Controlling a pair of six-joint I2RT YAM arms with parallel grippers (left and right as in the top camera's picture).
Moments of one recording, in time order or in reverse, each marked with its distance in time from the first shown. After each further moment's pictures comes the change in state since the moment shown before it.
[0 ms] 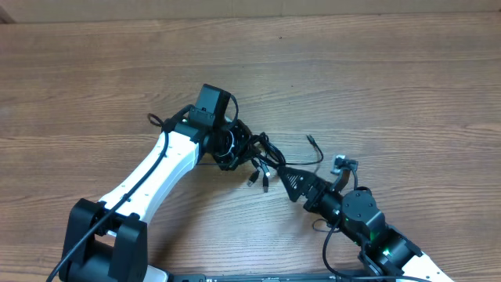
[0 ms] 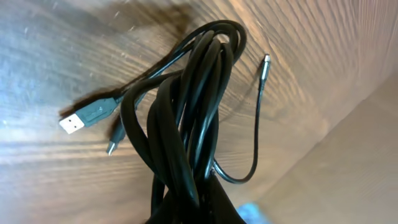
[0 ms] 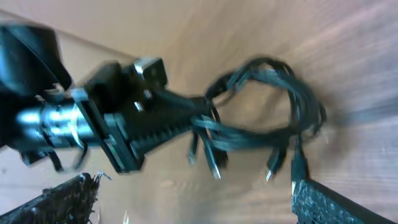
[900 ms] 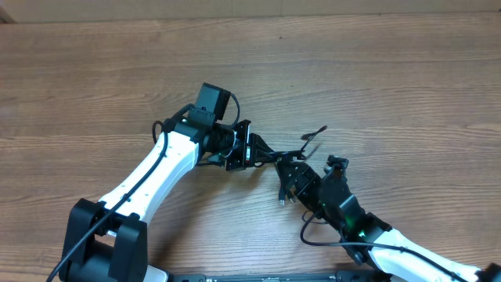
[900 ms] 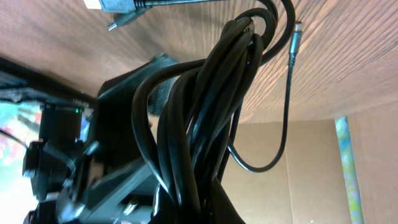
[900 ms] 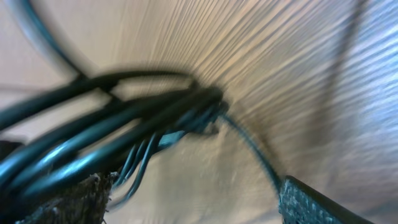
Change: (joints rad) left arm 0.001 0.000 0.000 0.029 0.302 -0.873; right arm 0.000 0.418 -0.002 0.237 0.131 0.193
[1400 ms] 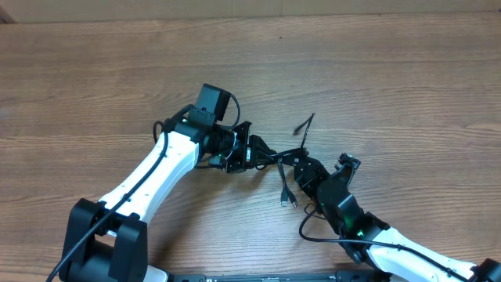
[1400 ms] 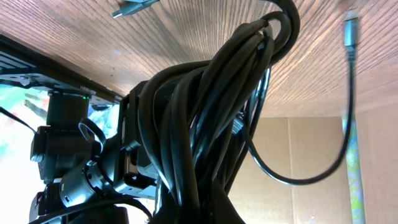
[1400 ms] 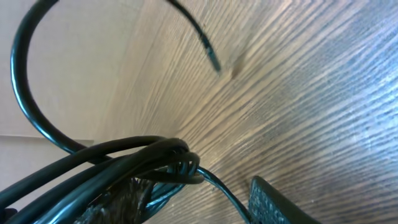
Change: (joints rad) left arm 0.000 0.000 0.000 -0.021 0.043 -0.010; right arm 0.002 0.019 0.000 0.025 0.220 0.003
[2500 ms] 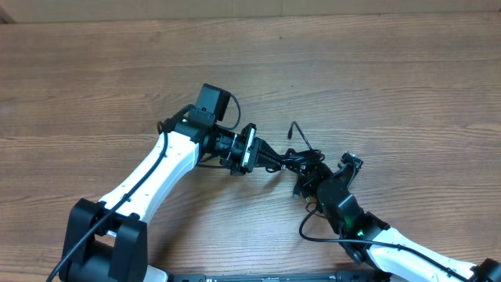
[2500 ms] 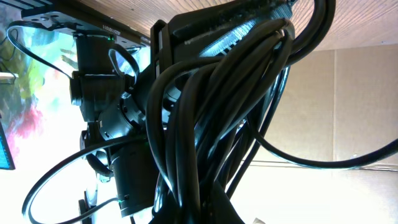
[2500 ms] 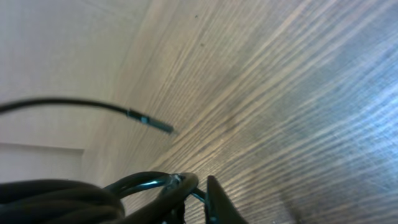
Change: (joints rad) left arm 0.000 0.000 0.000 -0.001 0.283 0.118; right arm -0.001 0.000 0.000 0.000 0.058 -0.050
